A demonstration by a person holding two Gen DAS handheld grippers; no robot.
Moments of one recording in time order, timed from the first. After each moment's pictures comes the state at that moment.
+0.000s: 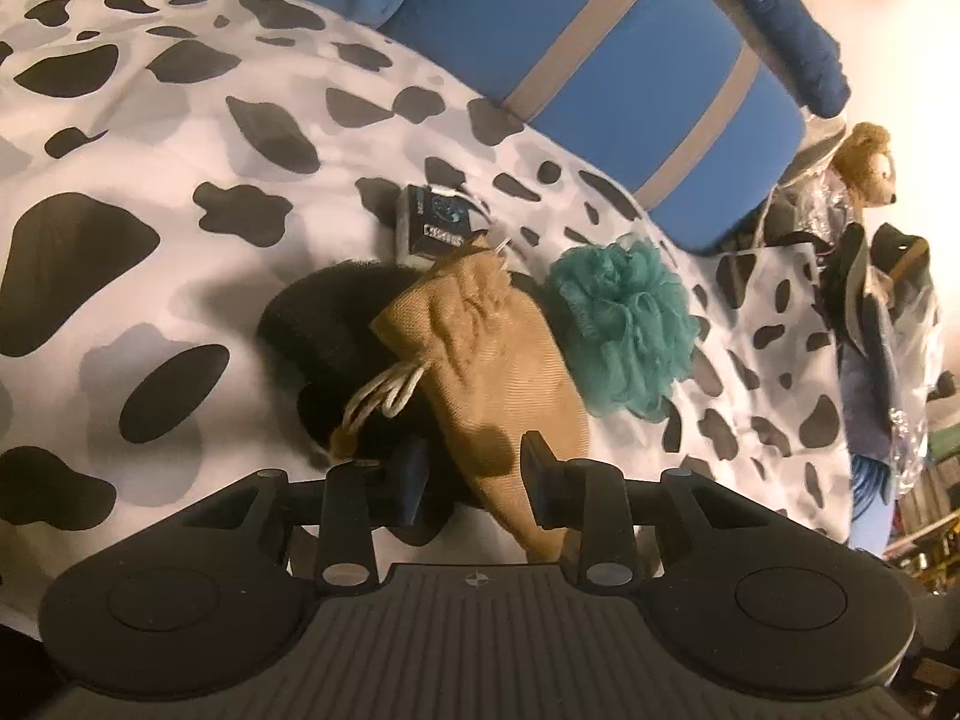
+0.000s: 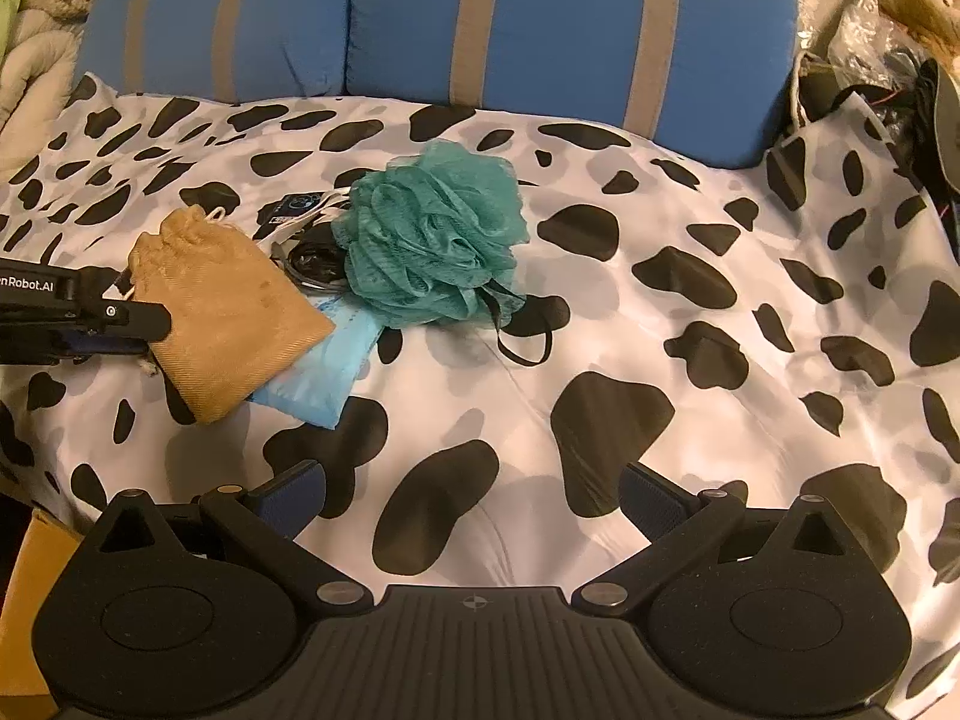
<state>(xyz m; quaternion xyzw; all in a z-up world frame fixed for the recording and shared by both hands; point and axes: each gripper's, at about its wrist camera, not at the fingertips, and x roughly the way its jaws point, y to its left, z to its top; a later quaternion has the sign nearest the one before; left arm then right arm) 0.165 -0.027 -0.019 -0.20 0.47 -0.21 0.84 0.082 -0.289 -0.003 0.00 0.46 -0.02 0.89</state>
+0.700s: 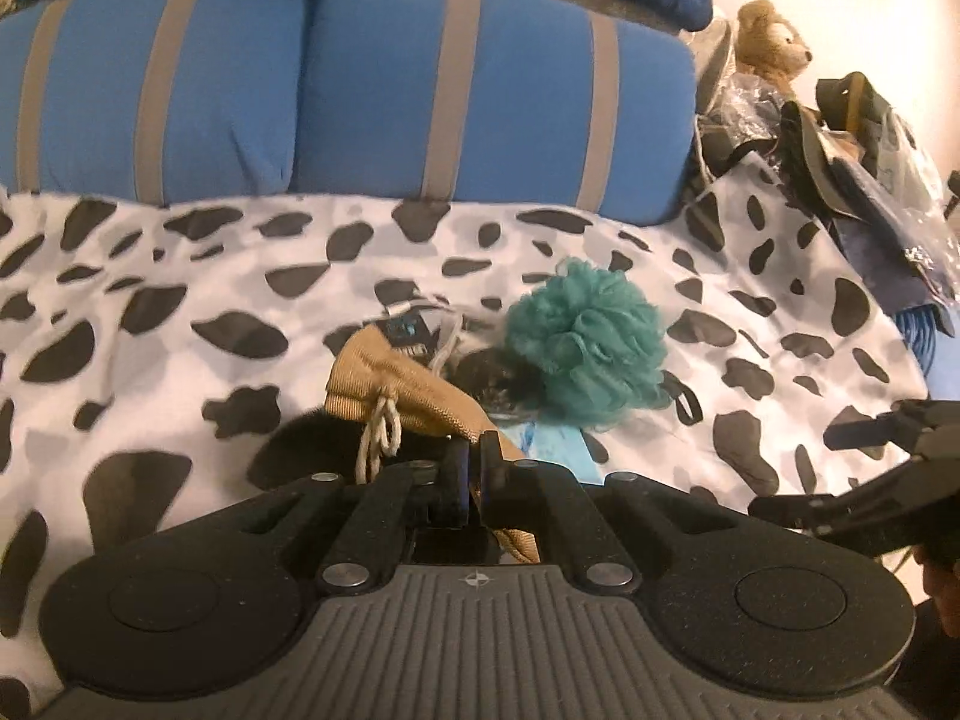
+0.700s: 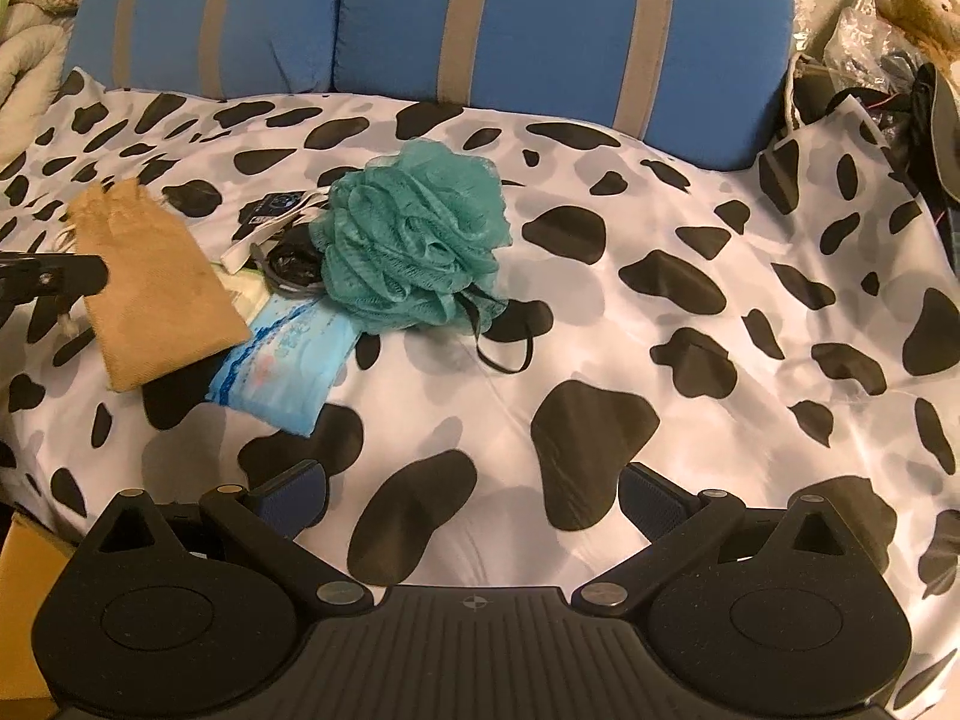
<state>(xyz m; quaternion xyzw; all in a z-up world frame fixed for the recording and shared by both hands) 0.134 -0.056 0.036 0.02 0.35 -0.25 0.90 0.095 -0.296 -0.006 -0.01 0.46 -0.03 0.89</state>
